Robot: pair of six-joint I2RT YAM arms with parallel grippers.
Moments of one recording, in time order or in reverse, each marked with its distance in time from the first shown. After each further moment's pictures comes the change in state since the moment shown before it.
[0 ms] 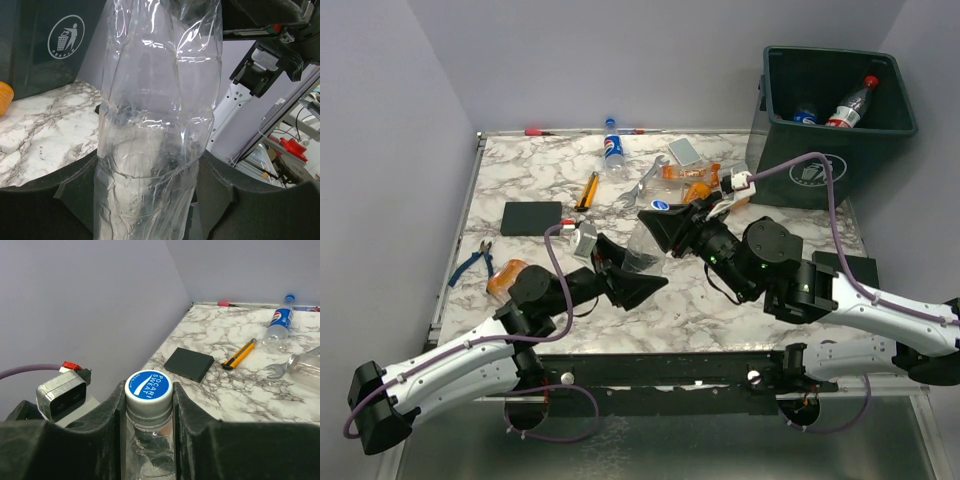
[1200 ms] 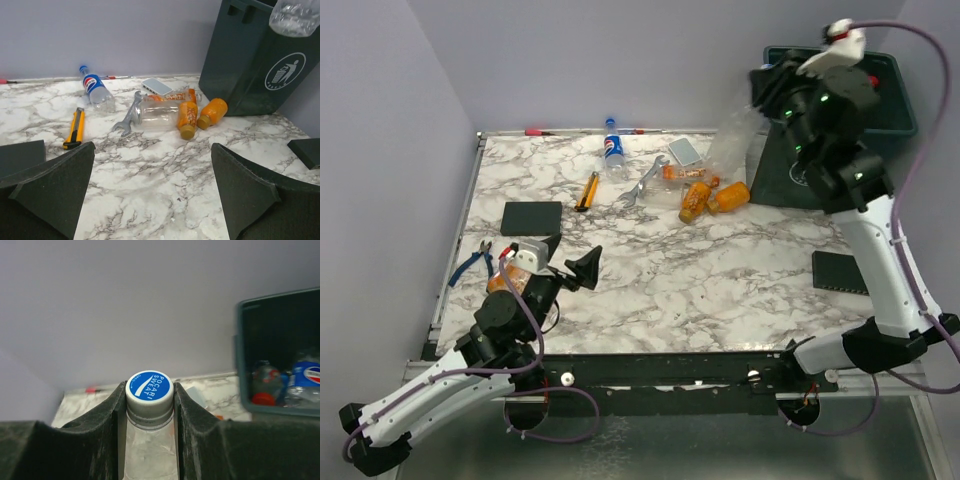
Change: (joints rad) left arm -0.005 -0.391 -0.058 -0.429 -0.795 0.462; right arm -0.715 0.307 0.658 -0.389 -0.211 -0.156
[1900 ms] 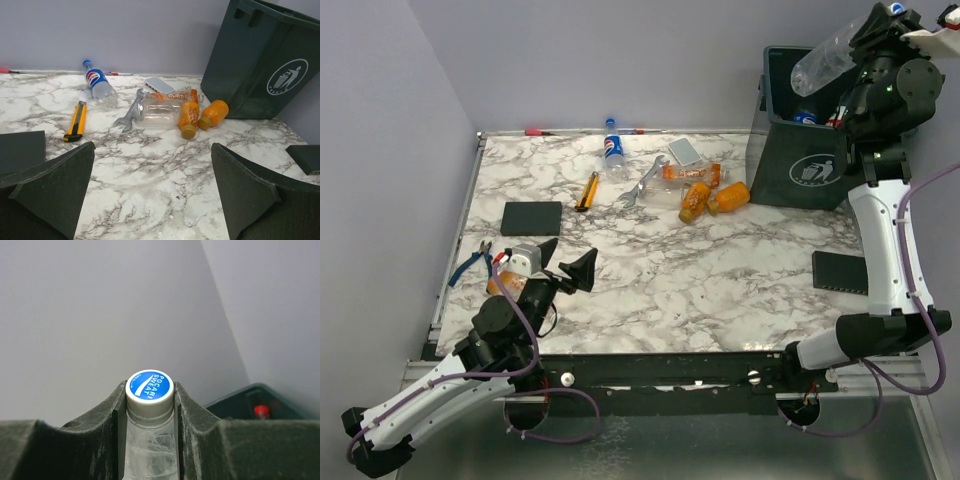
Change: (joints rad) left arm 0.000 -0.086 -0.056 -0.029 -0.037 -0.053; right arm -0.497 0.034 -0.083 0.568 0.081 -0.012
